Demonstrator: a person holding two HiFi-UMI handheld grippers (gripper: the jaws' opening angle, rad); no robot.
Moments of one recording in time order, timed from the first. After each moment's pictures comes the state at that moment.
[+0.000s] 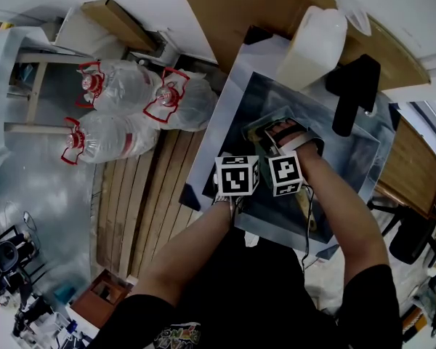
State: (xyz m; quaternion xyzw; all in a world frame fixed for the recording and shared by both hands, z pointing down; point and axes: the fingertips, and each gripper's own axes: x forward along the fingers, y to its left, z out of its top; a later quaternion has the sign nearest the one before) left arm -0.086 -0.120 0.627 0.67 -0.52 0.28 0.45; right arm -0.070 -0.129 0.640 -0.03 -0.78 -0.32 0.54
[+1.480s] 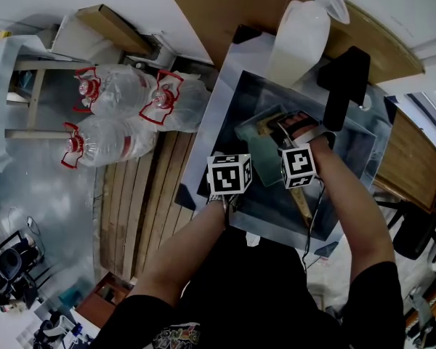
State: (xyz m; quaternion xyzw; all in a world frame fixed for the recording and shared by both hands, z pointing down) left arm -0.086 -0.121 0.628 0.67 -0.52 0.28 0.44; right arm -0.021 -0.149 0.641 -0.01 -0.78 -0.31 0.54
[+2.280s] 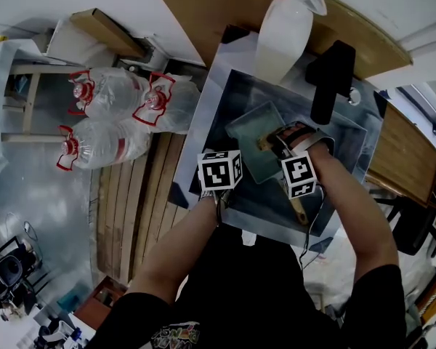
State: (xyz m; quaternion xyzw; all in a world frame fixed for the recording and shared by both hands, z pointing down) left arm -0.087 -0.120 0.627 0.67 -0.52 0.28 0.44; right arm 0.012 -0.102 0.640 -0.08 -0.77 -0.29 0.56
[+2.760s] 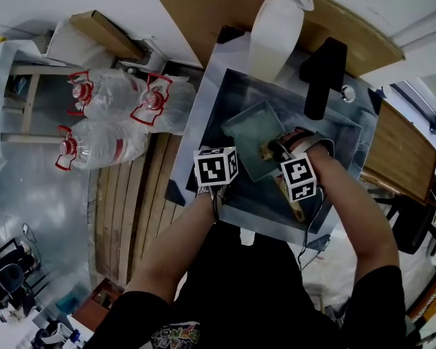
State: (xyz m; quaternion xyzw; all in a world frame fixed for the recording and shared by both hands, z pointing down) left arm -0.087 -0.120 0.627 0.67 -0.53 0.28 0.44; right arm 0.031 -0.073 0.640 -0.12 -0.77 -0.26 0.58
